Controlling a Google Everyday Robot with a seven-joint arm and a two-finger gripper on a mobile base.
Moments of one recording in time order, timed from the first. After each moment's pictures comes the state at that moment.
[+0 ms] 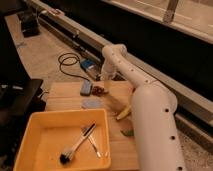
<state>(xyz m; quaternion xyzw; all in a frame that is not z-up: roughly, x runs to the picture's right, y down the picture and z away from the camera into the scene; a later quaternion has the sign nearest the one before) -0.003 -0.022 0.939 -0.30 -0.15 -0.08 0.94</state>
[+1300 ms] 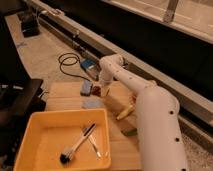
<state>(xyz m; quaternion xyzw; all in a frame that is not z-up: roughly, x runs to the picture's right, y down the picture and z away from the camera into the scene) -0.013 0.003 0.971 -0.27 -0.14 -0.05 0.95</state>
